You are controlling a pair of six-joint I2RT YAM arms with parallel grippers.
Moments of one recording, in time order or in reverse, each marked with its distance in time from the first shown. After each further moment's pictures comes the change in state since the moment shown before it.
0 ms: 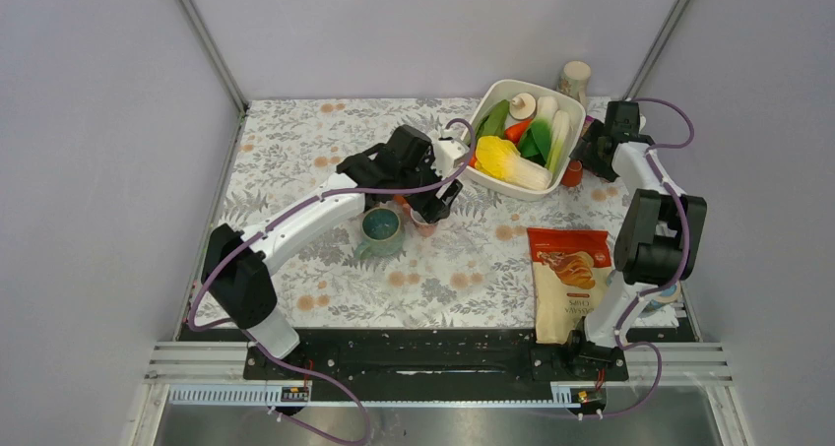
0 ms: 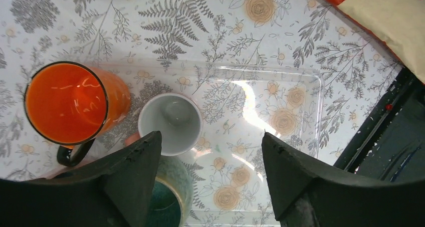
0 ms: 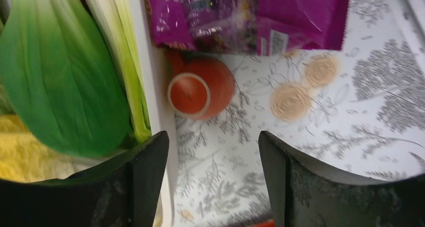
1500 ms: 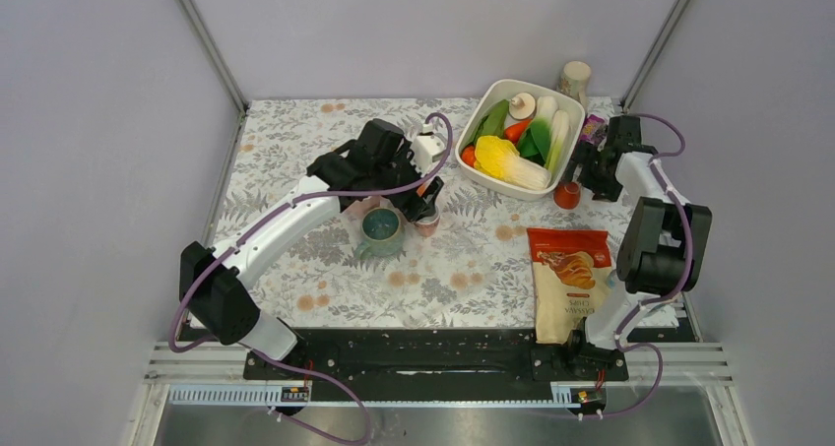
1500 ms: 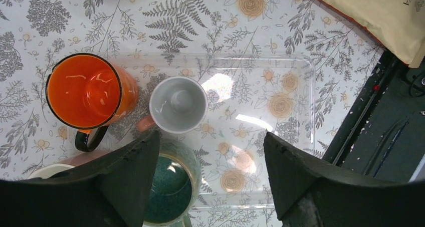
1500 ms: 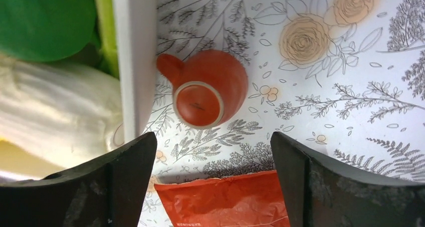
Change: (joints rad) left arm 0.080 -0.147 -0.043 -0.045 0.123 0.095; right arm -0.021 0.002 -0.059 -0.120 -0.169 -0.130
